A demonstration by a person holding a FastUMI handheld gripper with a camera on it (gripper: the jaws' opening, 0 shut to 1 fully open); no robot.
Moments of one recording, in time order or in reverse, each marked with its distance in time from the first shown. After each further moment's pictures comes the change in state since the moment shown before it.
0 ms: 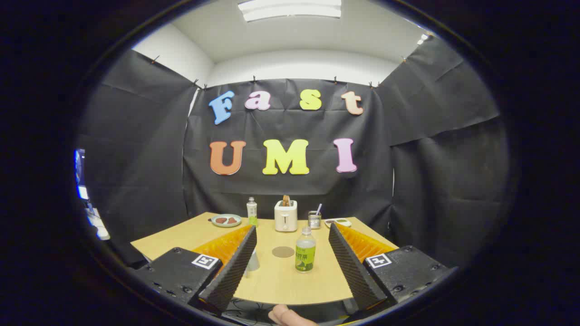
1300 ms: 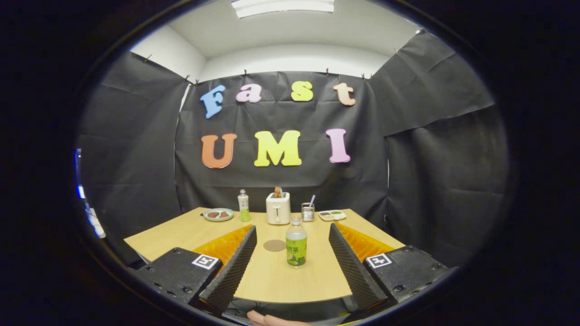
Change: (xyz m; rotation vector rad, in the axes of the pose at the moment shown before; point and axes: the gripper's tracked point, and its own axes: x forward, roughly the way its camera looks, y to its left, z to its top) arm 0.027 -0.027 -0.035 0.003 0.045 -0.046
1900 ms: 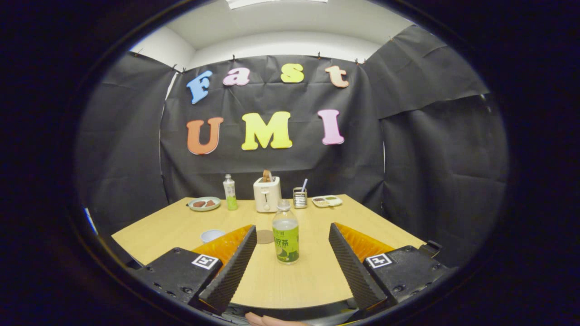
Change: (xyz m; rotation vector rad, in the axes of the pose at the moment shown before) arm 0.081 -0.015 -0.055 0.031 0.114 -0.032
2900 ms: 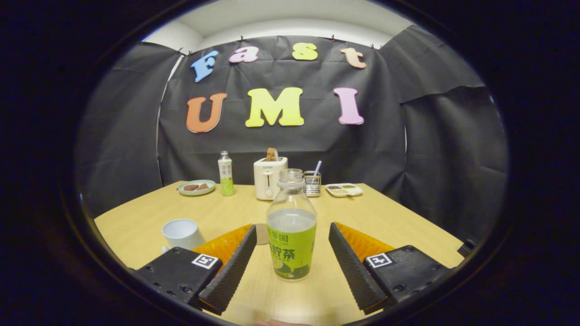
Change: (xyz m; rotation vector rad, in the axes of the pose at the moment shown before) arm 0.146 0.007 -0.041 -0.052 0.046 0.037
